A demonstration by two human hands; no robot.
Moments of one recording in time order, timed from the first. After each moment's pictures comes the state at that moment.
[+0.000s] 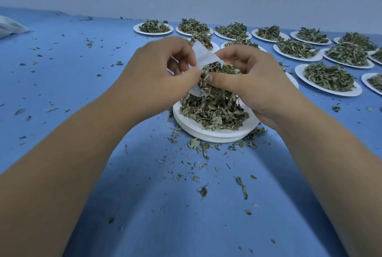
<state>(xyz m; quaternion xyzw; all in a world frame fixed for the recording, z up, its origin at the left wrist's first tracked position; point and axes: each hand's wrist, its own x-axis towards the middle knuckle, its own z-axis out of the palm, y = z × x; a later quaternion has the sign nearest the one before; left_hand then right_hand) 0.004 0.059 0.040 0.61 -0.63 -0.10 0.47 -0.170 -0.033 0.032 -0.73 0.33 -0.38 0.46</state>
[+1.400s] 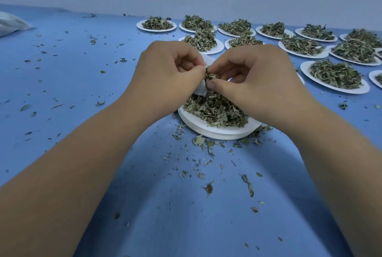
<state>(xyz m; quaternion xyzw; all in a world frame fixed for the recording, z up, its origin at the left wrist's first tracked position) -0.007 0.056 0.033 0.64 -0.56 -0.12 0.51 -0.171 -0.014 0.039 -0.86 0.31 -0.35 0.20</state>
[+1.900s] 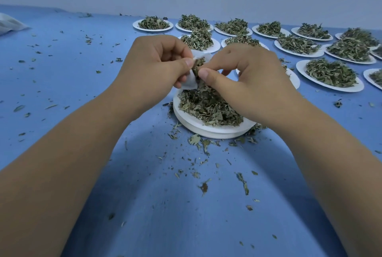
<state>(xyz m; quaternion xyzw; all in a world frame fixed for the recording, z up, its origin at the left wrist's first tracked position) 0.007 0.054 0.035 0.59 -0.57 -0.19 0.54 -0.170 -0.012 0.038 -0.87 0.29 -0.36 0.18</state>
